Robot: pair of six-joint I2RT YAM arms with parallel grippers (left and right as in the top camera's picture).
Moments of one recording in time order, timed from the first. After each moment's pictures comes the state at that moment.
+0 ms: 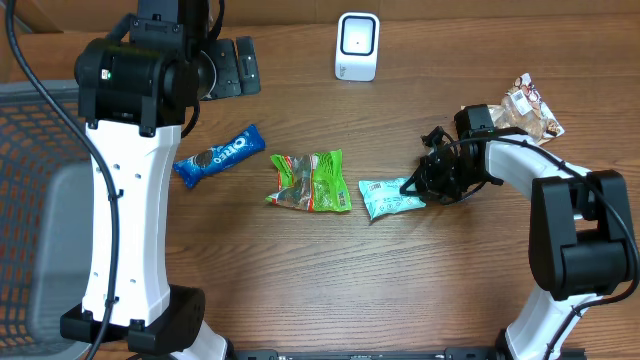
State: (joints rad) left arm -0.20 1.76 2.33 -1.49 -0.18 -0.30; right arm 0.12 1.97 1.14 -0.67 -0.68 0.17
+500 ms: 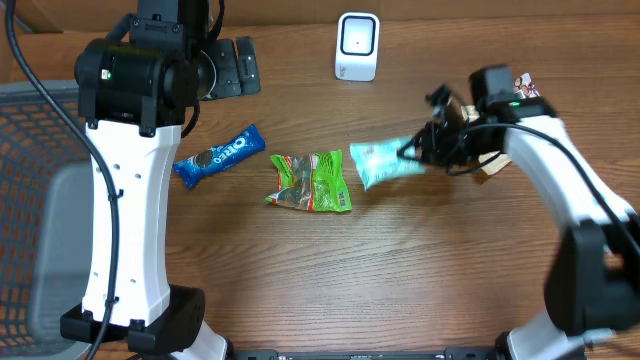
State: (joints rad) left arm -0.20 1.76 2.33 -1.49 -0.18 -0.30; right arm 0.12 1.78 1.35 -0.84 -0.79 0.10
